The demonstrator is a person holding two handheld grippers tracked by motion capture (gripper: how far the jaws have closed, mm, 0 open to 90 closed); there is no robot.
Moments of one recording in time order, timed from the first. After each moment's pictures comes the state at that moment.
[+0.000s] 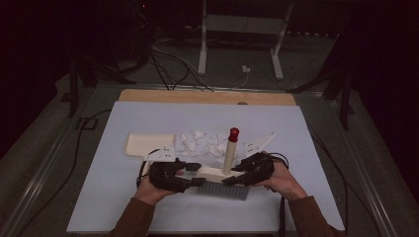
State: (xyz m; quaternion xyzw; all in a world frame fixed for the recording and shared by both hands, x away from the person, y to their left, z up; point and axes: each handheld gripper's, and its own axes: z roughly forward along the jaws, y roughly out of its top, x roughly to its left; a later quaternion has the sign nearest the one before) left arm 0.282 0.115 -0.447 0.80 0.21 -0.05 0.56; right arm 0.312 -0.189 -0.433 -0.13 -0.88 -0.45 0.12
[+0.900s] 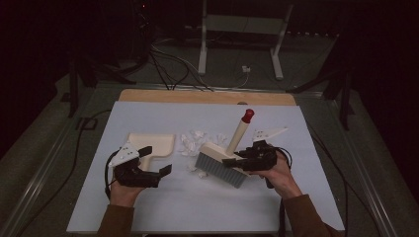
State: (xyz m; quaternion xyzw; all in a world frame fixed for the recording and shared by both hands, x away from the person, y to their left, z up) left arm 0.268 0.191 -0.447 0.74 0.37 0.15 0.54; right arm 0.324 -0.198 -0.423 -0.25 -0.81 -0.52 0.07
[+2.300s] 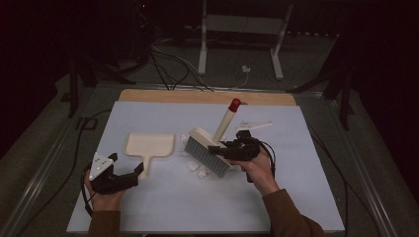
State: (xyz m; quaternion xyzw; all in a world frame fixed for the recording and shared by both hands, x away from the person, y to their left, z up) left arm 0.252 0.244 -0.483 0.67 0.50 0.28 0.48; right arm 0.341 -0.153 -0.423 -0.34 -0.78 -0.52 0.03
